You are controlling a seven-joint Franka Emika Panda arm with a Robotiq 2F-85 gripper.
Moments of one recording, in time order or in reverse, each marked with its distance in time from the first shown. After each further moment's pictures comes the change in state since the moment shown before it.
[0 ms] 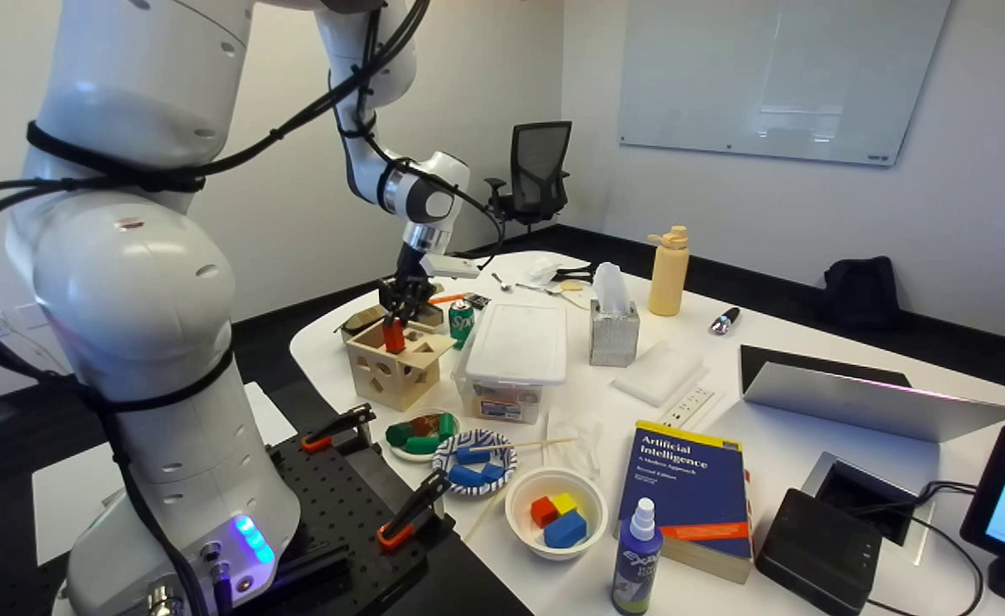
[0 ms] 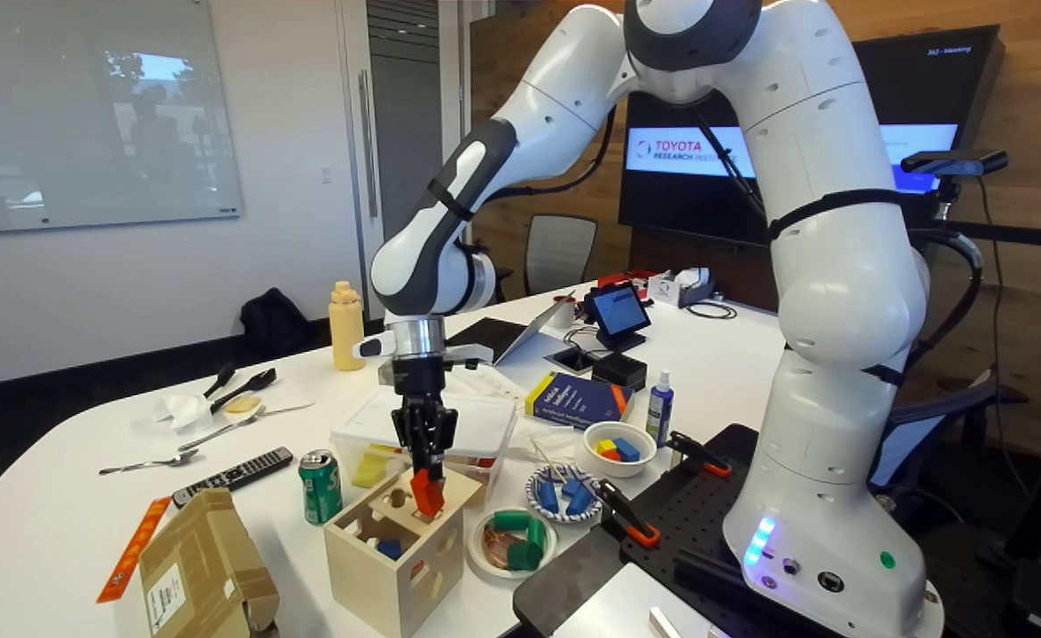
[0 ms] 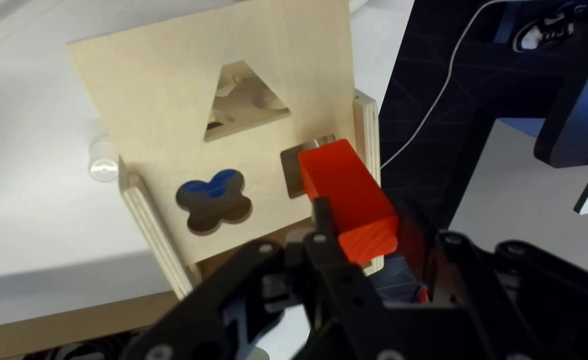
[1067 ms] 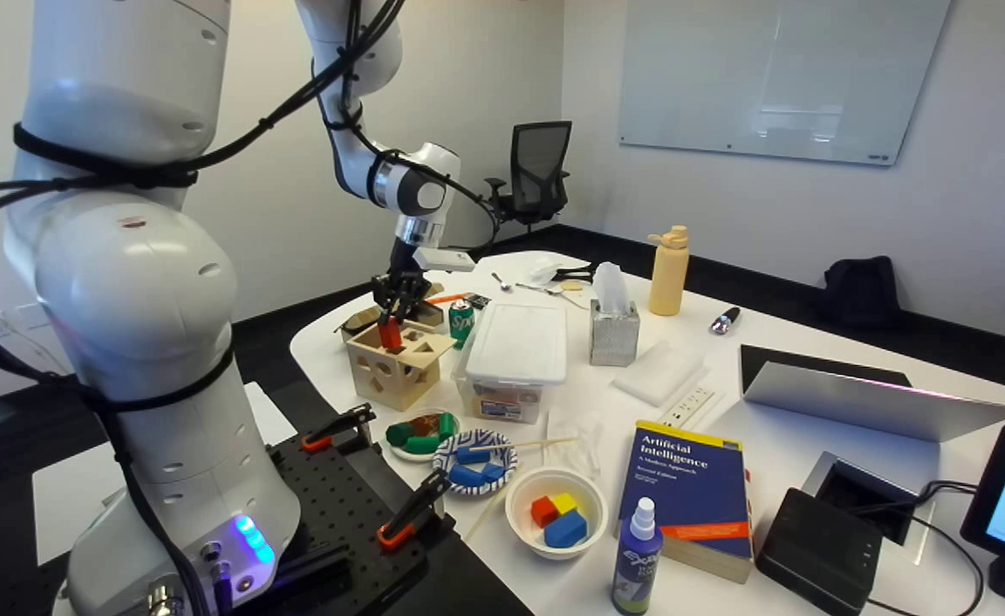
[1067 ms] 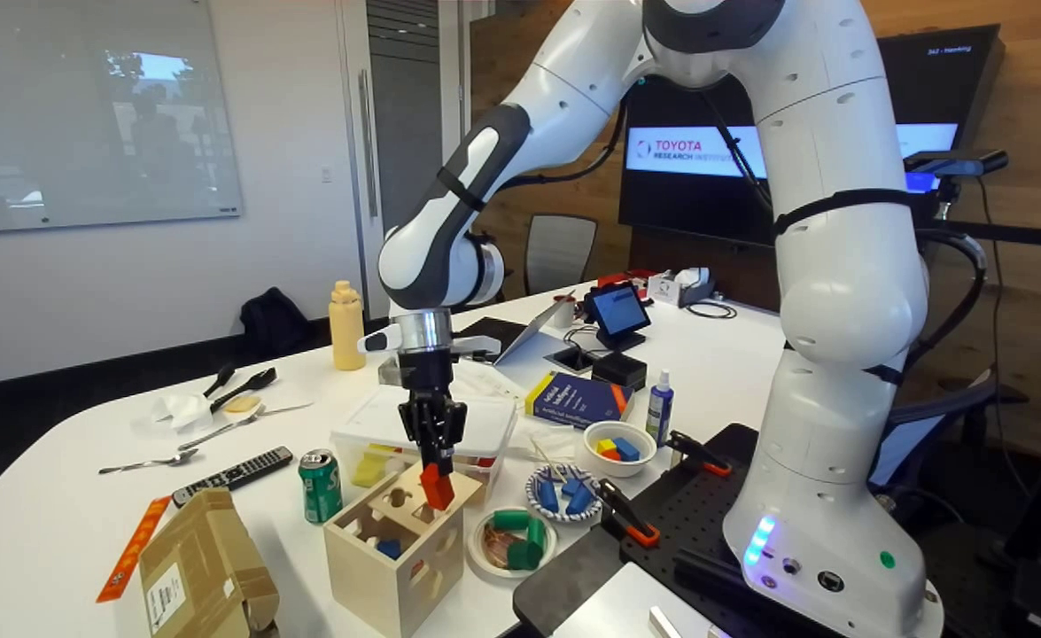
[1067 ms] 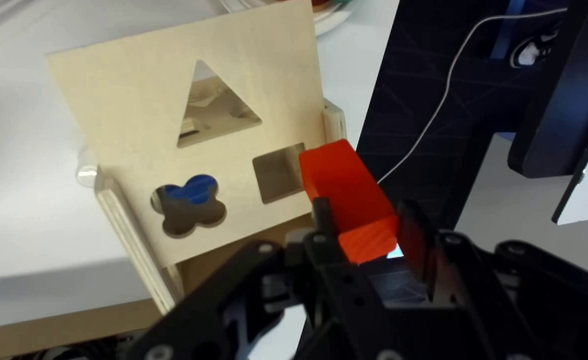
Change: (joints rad) arm 0.014 -0.072 -0.002 -0.062 -0.014 0.000 0.019
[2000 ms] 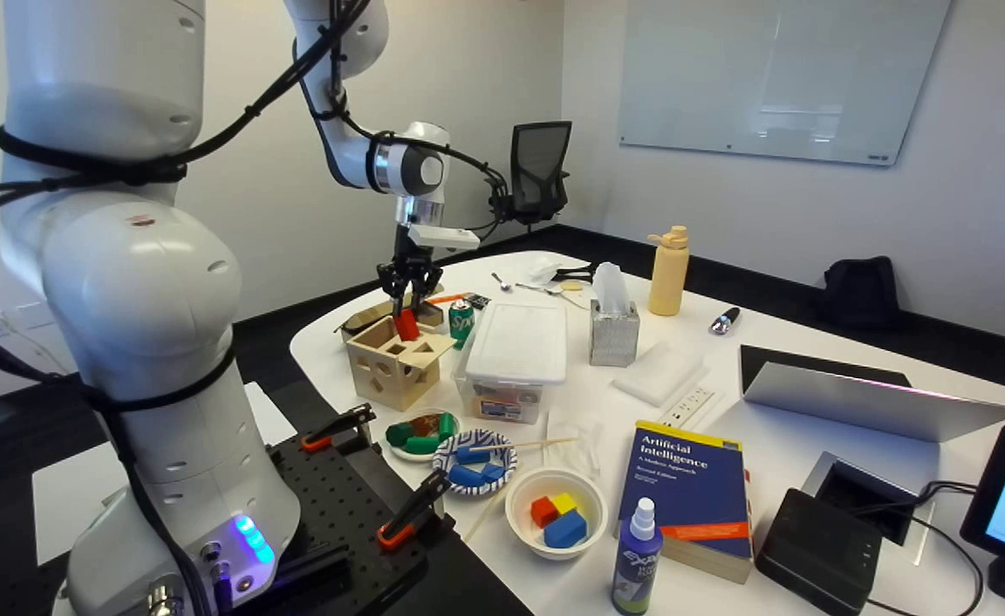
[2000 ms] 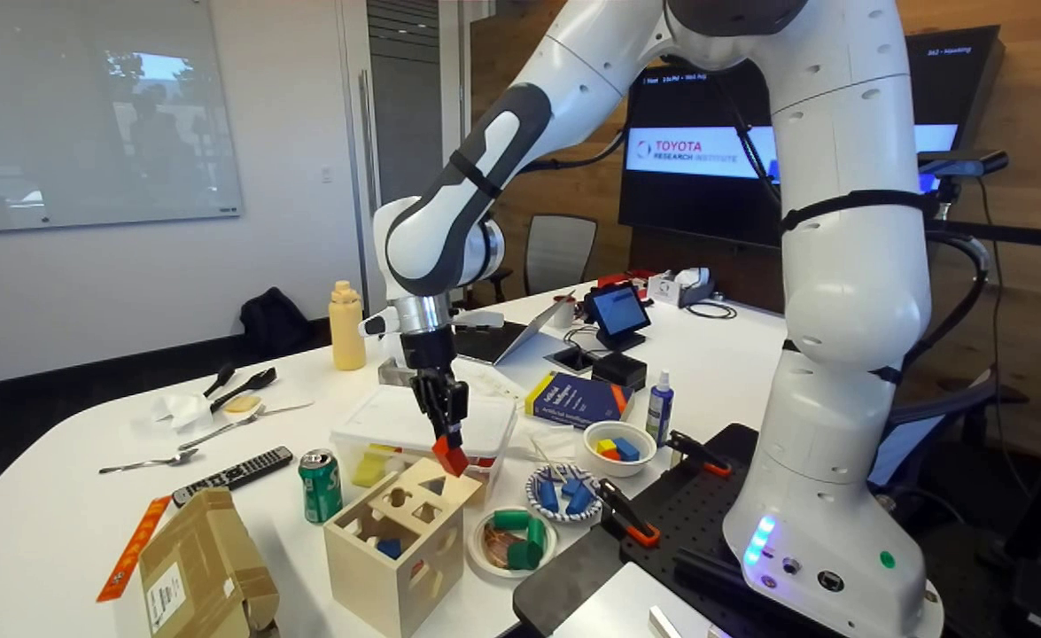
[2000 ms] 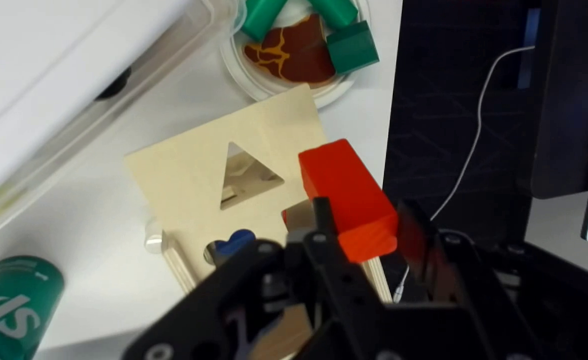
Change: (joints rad) arm 0.048 -0.082 -0.049 -0.004 -0.183 -0.051 0.289
